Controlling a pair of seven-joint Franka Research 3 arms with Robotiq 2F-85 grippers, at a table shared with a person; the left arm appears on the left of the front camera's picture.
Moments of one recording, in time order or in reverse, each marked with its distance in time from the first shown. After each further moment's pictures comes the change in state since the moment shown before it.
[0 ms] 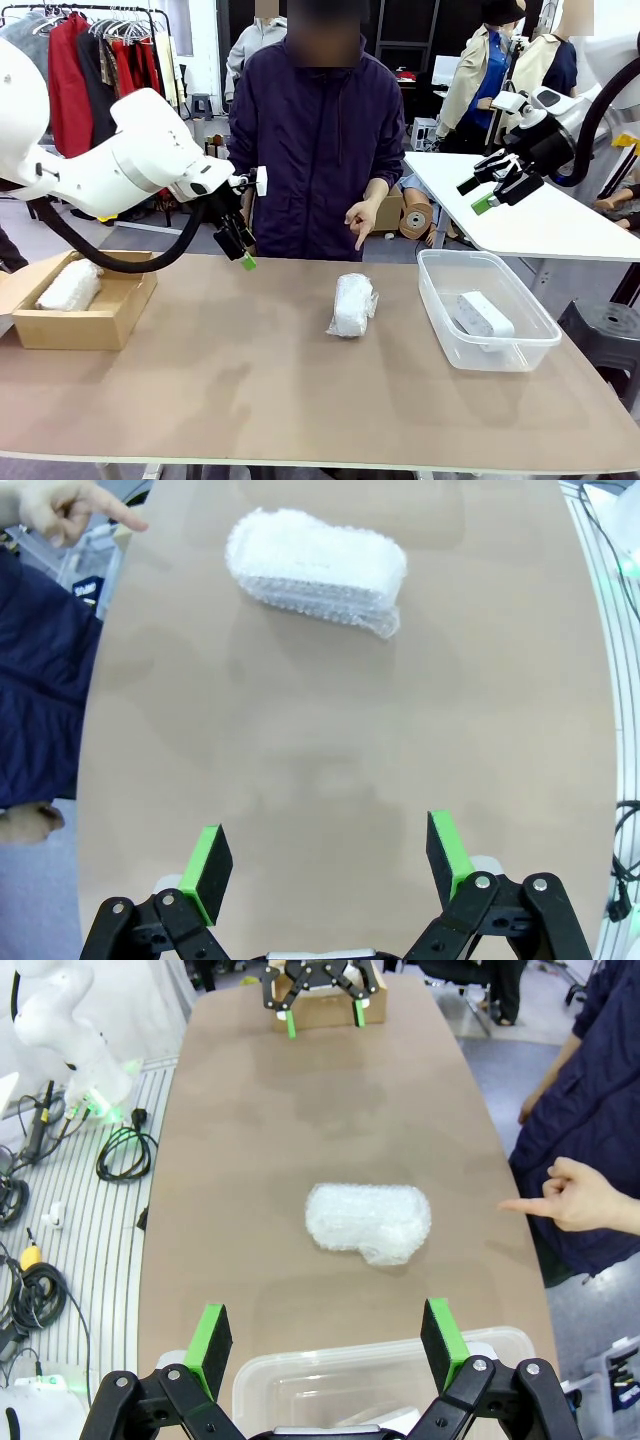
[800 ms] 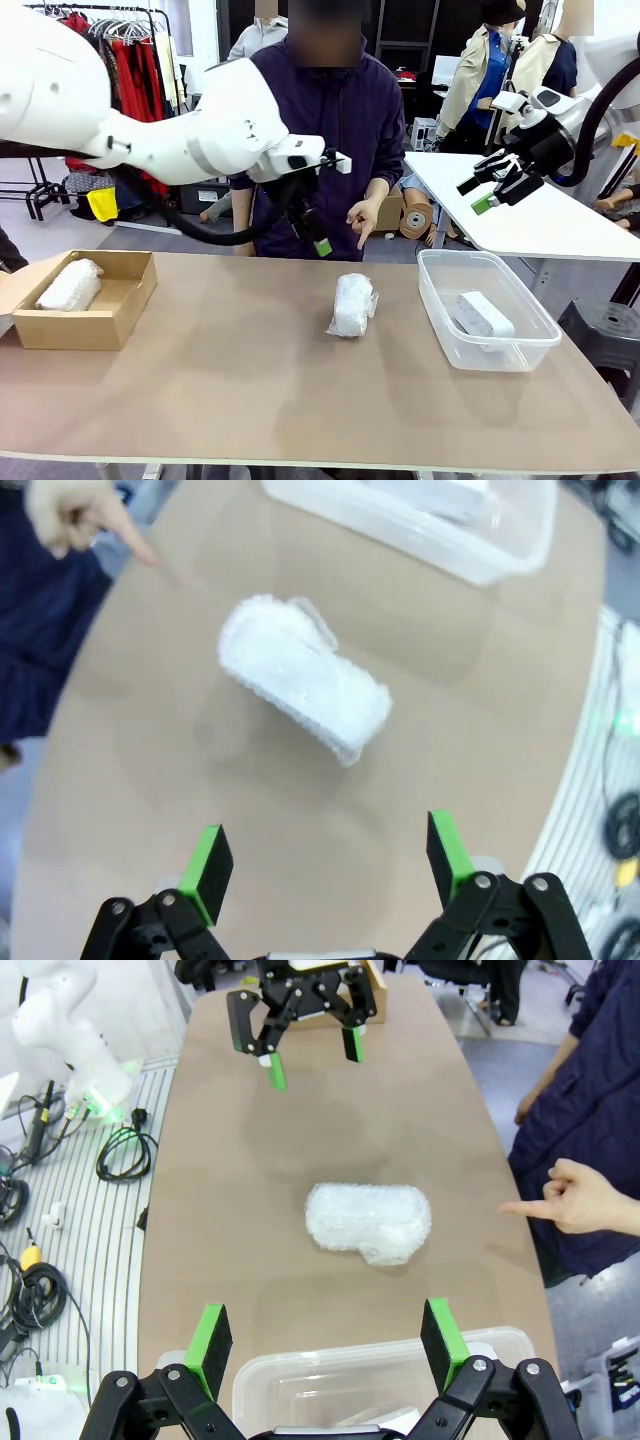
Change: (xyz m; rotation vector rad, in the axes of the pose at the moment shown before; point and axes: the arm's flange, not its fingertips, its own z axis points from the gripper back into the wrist) left arm 0.153 -0.033 -0.031 0.068 0.110 0.409; right arm 0.000 0.000 0.000 0.000 0.000 0.000
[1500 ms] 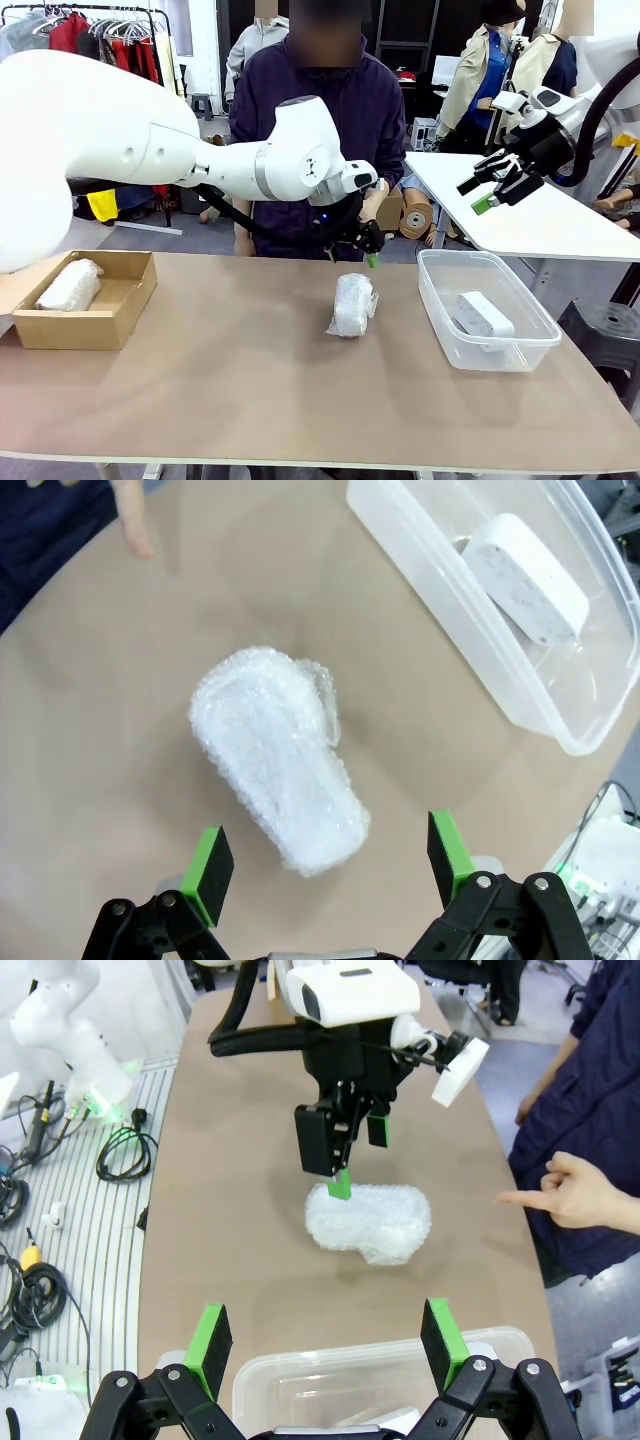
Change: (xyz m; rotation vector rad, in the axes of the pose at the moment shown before) left arm 0.058 -0.005 -0.093 0.022 0.038 0.436; right arm 0.000 0.000 0.000 0.000 0.000 0.000
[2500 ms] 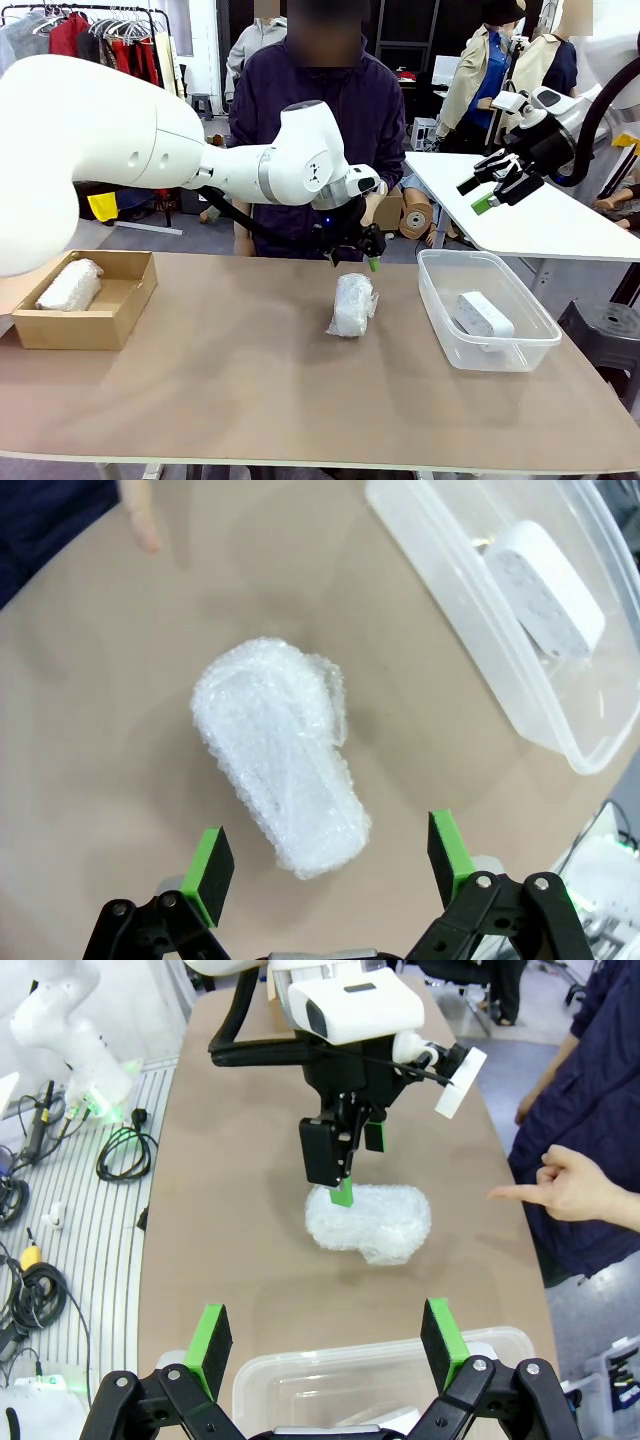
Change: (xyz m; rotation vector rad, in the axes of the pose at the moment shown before) left arm -0.002 0.000 -0.010 0.023 0.016 0.087; right arm 0.000 0.000 0.000 0.000 0.000 0.000
